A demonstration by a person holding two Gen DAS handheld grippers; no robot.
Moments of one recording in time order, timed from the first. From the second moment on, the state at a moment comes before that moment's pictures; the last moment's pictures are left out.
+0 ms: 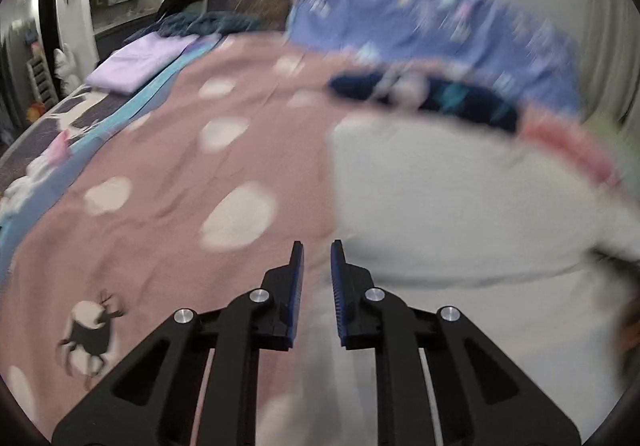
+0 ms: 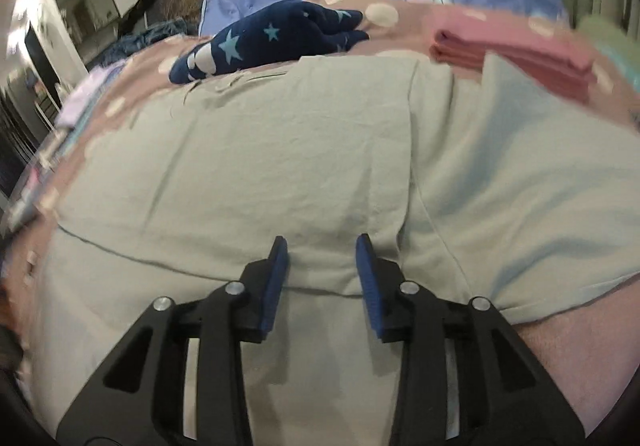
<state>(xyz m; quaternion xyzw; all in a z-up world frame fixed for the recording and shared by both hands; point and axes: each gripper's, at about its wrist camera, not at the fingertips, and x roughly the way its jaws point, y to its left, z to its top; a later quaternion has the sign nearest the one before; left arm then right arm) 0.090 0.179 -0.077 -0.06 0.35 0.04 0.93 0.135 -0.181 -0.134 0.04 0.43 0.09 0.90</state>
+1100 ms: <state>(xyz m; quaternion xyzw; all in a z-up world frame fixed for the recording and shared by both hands) 0.152 0.057 -0.136 0.06 0.41 -0.04 0.91 0.095 -0.477 -0.080 0.04 0.38 -0.22 0.90</state>
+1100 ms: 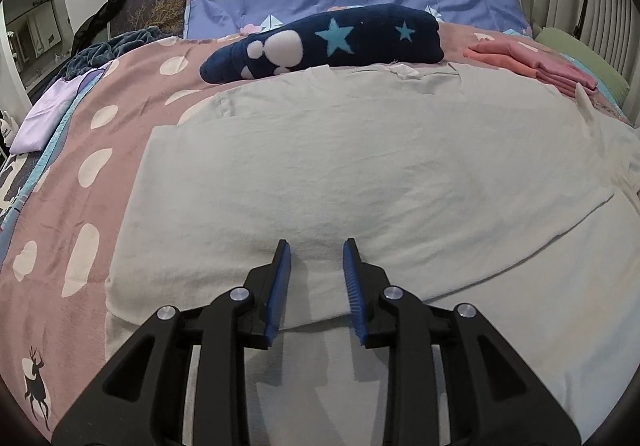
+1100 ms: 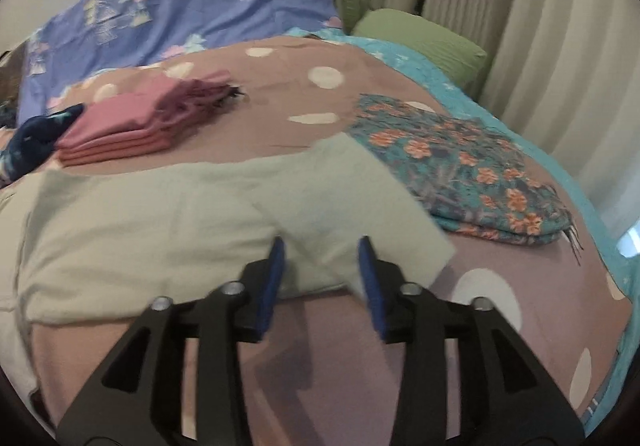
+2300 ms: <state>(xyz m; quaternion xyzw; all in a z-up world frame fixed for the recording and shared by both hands) 0.152 0.074 -0.121 -0.06 0.41 -0.11 0.90 0.122 -0.230 -0.078 0.17 0.43 0.16 0.87</state>
